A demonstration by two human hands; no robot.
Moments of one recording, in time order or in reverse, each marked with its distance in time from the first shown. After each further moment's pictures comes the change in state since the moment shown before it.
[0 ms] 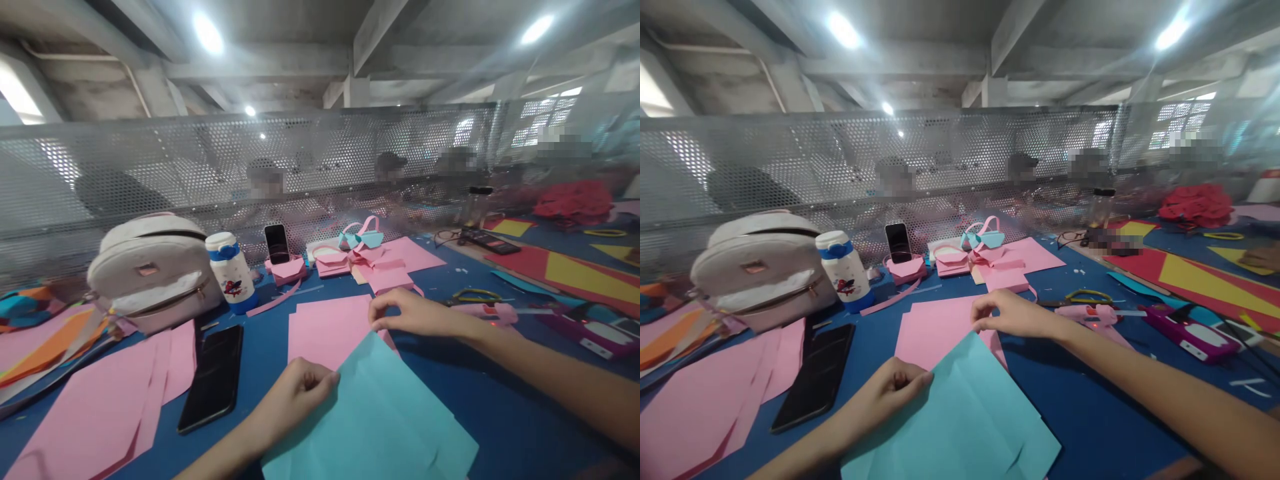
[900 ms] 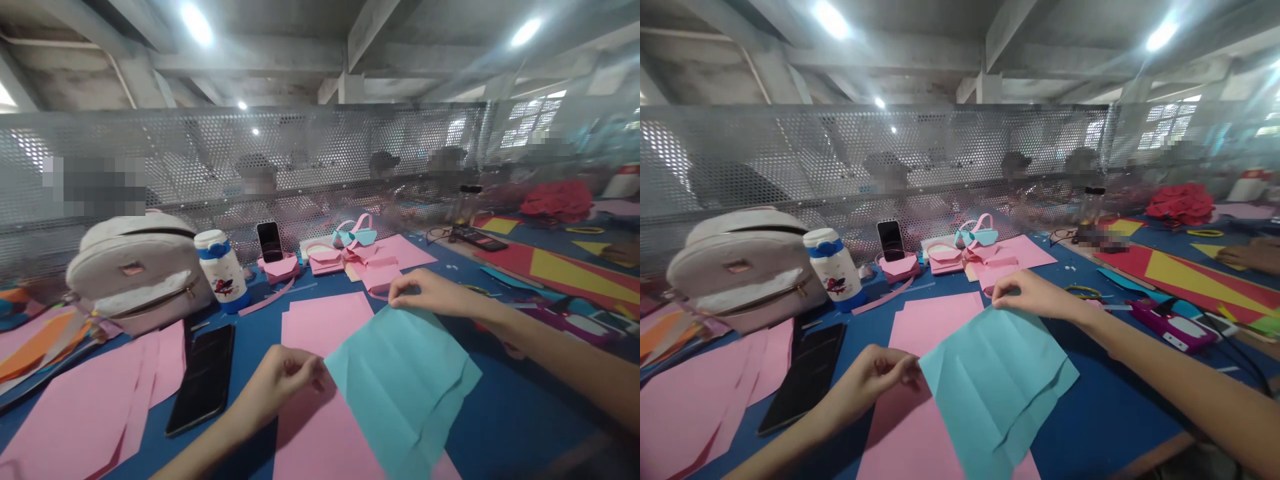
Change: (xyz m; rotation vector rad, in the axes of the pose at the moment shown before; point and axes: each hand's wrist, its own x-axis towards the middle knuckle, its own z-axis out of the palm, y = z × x) left_hand 0.003 -0.002 -0.015 -0.067 0.089 0.071; right_hand -0.026 0.016 -0.040 -0.117 0.095 0.093
